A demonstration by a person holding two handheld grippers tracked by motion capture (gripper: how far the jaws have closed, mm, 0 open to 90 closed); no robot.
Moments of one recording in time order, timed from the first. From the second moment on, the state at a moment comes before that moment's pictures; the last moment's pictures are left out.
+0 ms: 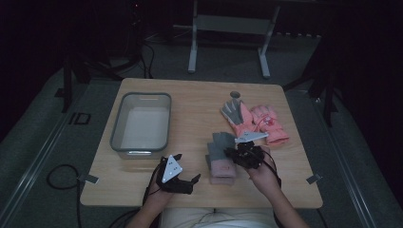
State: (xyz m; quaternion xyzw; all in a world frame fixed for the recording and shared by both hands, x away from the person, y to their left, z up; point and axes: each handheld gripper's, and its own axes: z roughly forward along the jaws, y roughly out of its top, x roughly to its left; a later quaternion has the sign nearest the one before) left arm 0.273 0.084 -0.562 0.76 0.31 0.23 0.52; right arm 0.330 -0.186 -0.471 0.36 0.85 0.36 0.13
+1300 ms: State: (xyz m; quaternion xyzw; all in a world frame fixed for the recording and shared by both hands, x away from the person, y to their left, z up) left arm 0.277 0.051 -0.537 0.81 0.29 0.19 0.47; right arm 0.356 -0.216 -0.484 0.38 0.84 0.36 0.13
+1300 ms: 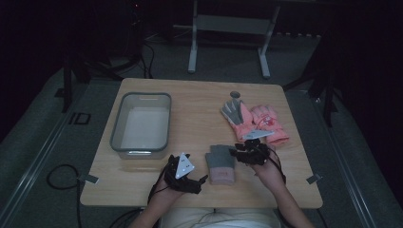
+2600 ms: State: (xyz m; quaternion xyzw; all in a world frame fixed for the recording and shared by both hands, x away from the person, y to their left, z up) left arm 0.273 -0.017 -0.562 0.90 0.03 0.27 0.35; right arm 0.400 -0.208 -0.543 0.43 0.84 0.33 0.06
